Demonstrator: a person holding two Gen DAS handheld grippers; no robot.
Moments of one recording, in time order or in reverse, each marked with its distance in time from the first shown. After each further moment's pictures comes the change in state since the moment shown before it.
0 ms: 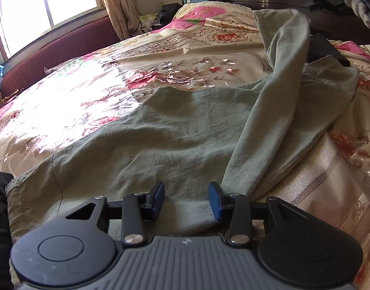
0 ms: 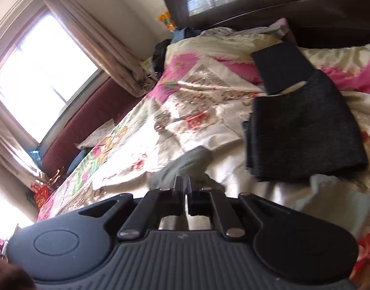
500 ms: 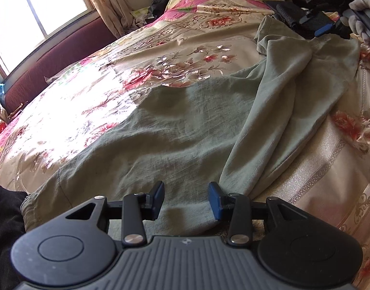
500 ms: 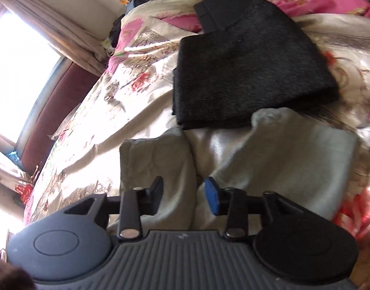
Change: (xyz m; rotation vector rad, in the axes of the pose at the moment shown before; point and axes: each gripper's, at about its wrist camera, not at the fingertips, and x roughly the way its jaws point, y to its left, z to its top) left arm 0.004 -0.019 0.014 0.114 0.076 0.070; right arm 0.068 -0.052 -0.026 0.050 0.164 -0.027
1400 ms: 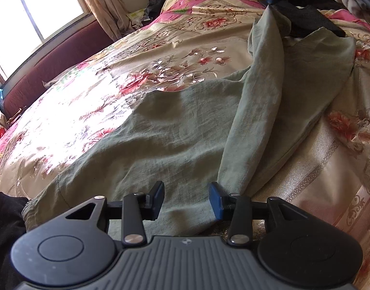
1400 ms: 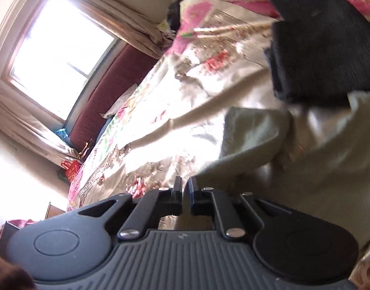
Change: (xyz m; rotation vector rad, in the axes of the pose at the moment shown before) left arm -0.005 -0.008 0.003 0.028 -0.009 -0.002; right arm -0.031 0.088 -0.027 -0.088 0.050 0.284
